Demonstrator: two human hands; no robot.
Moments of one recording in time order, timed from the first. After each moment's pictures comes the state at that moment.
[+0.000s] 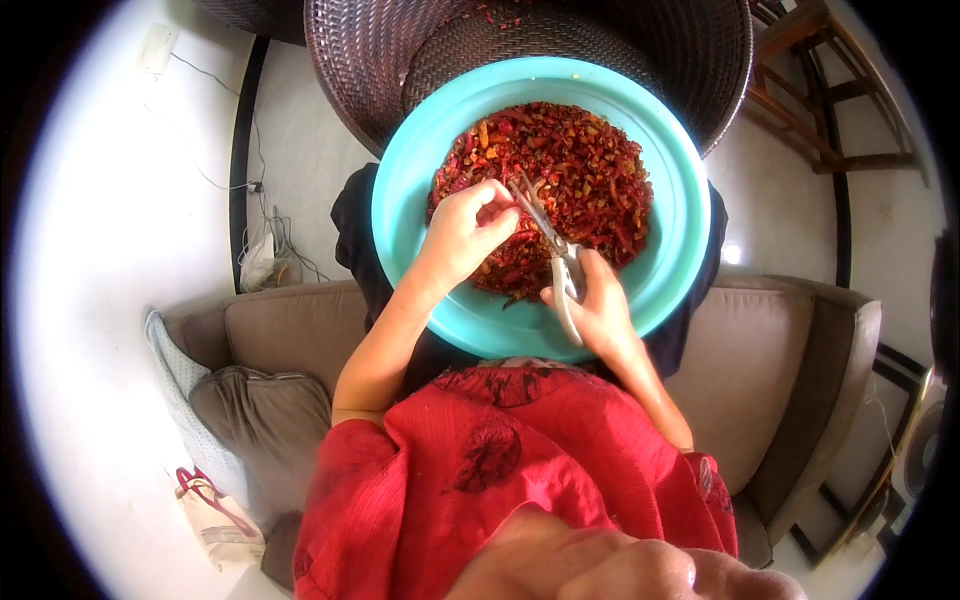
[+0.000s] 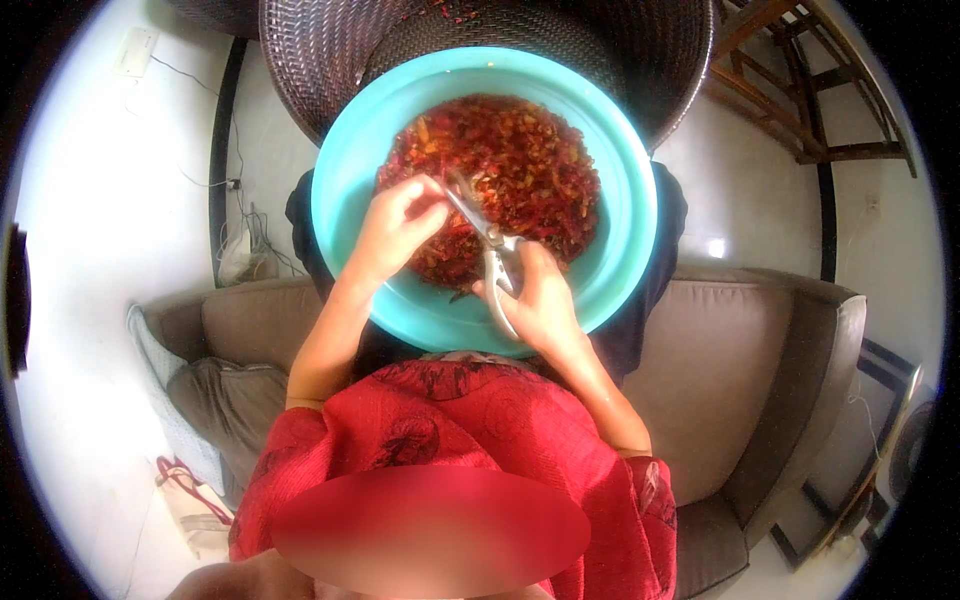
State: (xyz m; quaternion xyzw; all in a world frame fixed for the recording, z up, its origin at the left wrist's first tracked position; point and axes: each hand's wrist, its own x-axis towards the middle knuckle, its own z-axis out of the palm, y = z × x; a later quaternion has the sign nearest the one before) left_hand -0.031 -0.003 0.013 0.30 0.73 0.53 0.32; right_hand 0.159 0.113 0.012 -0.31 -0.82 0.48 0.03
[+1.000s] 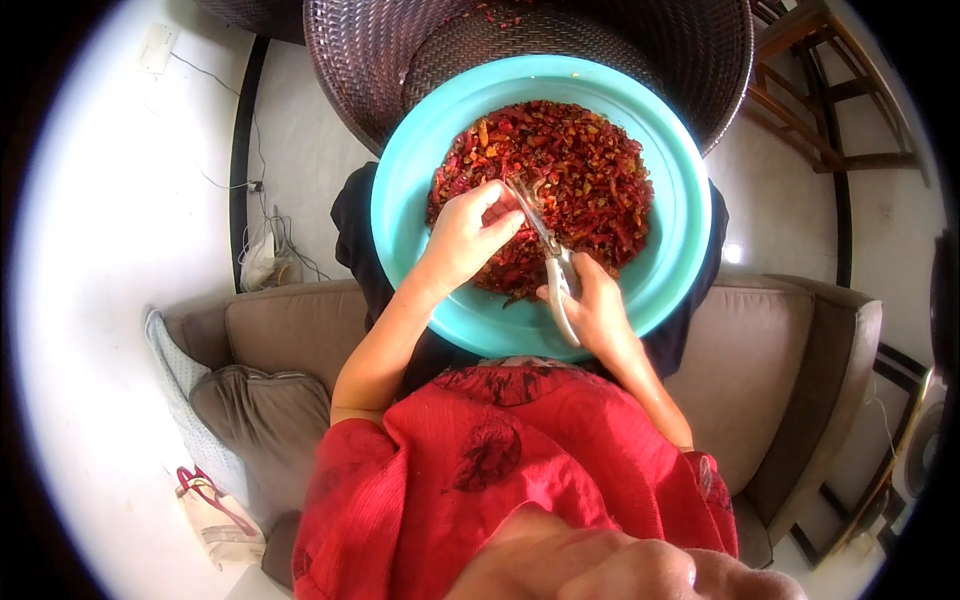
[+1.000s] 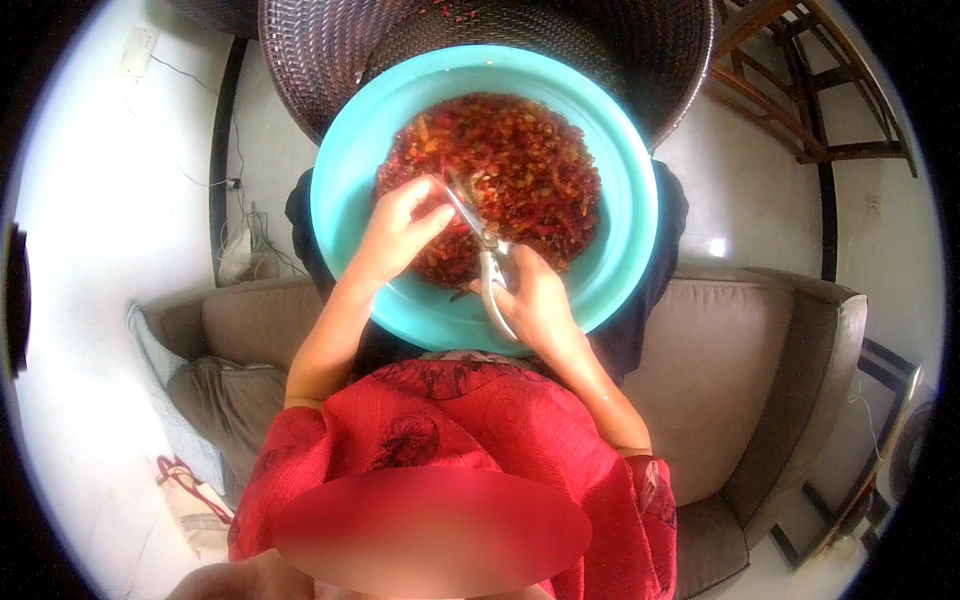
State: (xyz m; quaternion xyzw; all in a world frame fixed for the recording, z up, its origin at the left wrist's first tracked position) left_hand -0.029 -0.002 0.006 0.32 0.70 0.54 0.34; right_hand 0.156 0.109 0.013 -0.32 -0.80 0.50 0.00
